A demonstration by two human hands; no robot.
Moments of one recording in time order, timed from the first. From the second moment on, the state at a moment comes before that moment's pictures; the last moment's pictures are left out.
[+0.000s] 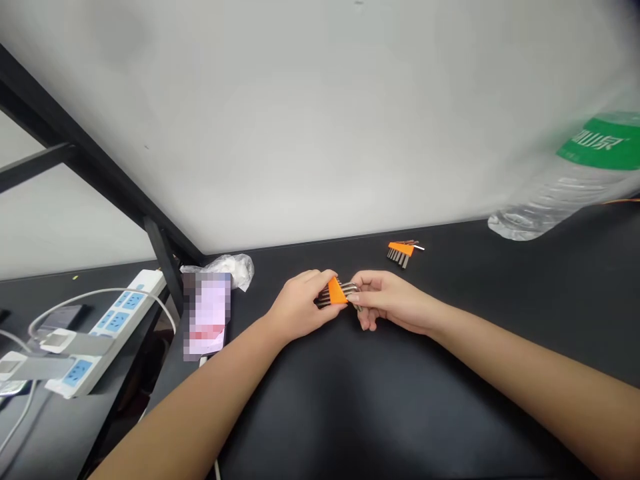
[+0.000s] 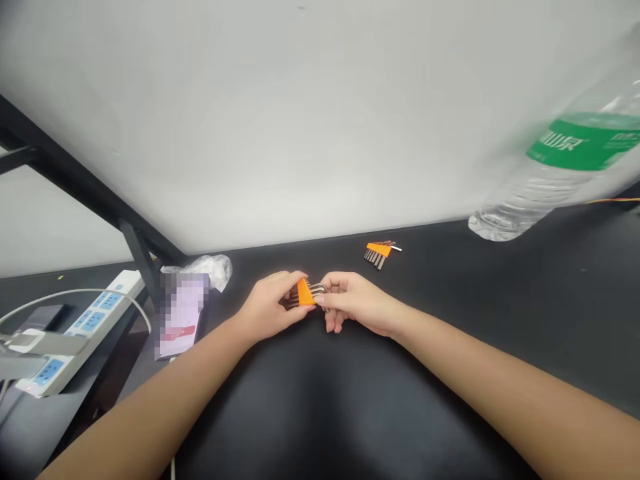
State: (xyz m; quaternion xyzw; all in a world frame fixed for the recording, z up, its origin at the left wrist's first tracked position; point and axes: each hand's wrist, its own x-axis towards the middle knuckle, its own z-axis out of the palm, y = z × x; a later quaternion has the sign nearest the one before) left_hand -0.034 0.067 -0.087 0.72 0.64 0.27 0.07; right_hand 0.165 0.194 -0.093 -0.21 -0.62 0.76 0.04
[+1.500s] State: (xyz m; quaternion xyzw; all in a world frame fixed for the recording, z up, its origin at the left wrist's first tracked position) left_hand -0.049 0.073 -0.082 0.71 0.68 0.19 0.08; right_hand 0.186 0.214 -0.085 -0.15 -0.97 0.18 0.06
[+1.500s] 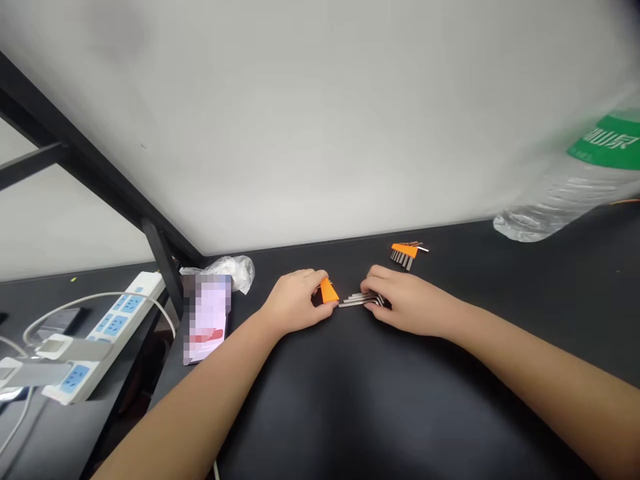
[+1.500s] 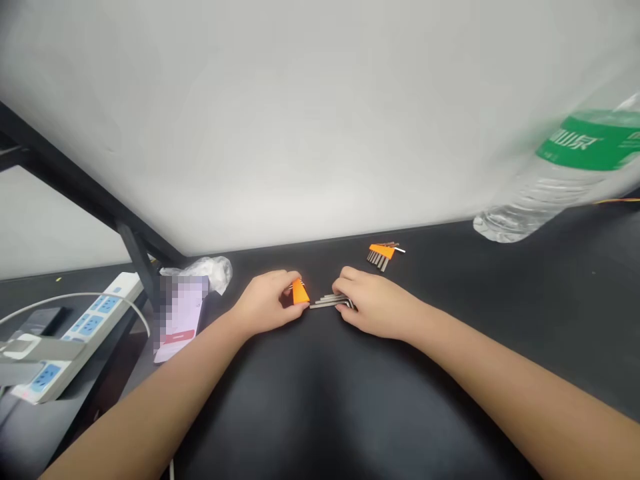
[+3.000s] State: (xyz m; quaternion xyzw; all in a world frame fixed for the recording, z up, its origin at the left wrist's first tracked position) left_hand -0.051 0.078 -0.097 0.68 0.68 0.27 -0.03; right_hand 0.189 0.248 -0.082 -0.33 -0.90 0.27 -0.03
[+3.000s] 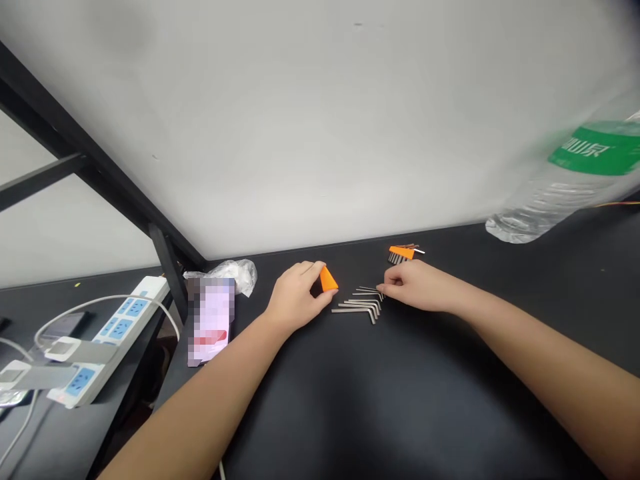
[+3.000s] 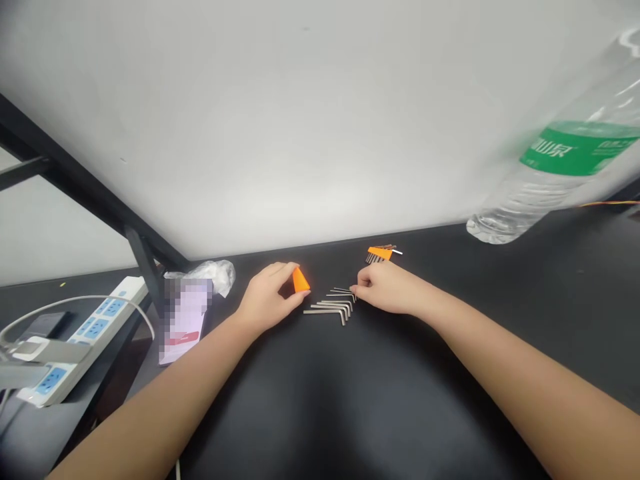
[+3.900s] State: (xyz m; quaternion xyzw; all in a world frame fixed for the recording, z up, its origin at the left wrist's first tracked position) left_hand -0.048 0.078 -0.095 0.70 0.69 0.21 0.00; right_hand 0.181 0.215 -0.086 -0.18 -0.97 0.16 0.06
